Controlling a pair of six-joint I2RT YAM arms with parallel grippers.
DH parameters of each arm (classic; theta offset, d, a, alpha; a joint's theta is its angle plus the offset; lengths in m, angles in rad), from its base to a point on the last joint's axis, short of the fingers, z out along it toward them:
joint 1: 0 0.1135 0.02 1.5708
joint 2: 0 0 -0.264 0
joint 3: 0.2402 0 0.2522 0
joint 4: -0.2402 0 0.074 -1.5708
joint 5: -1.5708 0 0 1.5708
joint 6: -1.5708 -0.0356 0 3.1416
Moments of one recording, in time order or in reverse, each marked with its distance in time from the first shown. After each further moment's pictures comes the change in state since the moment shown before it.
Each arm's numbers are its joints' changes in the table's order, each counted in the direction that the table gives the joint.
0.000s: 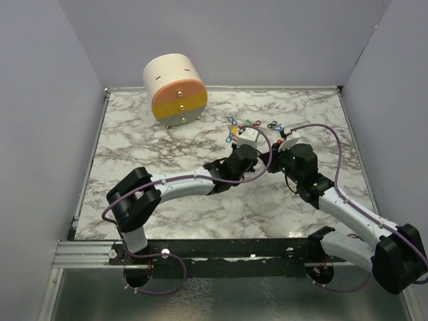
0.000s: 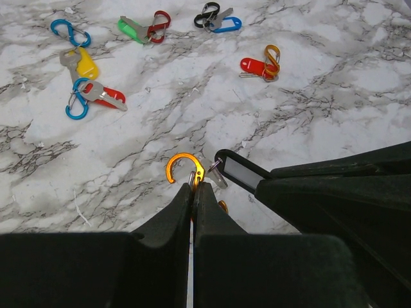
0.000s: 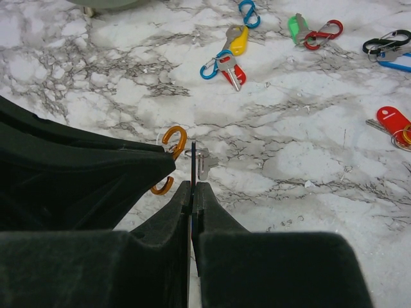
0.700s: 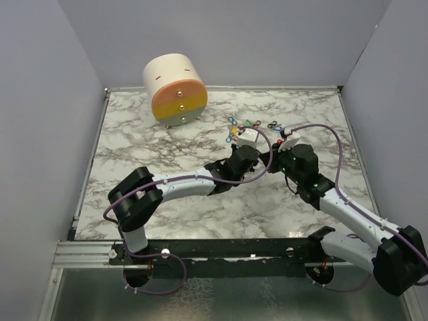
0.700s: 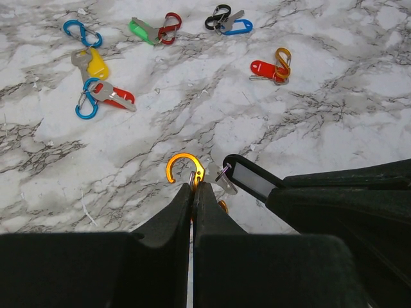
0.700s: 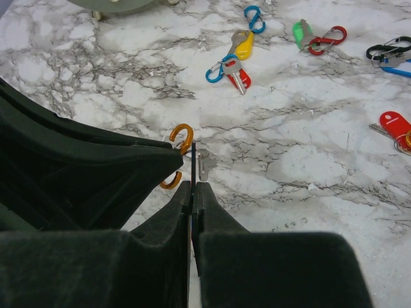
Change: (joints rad) left arm -0.003 -0.015 0.000 0.006 0.041 -0.001; right arm 0.009 0.019 0.000 0.000 0.000 0.000
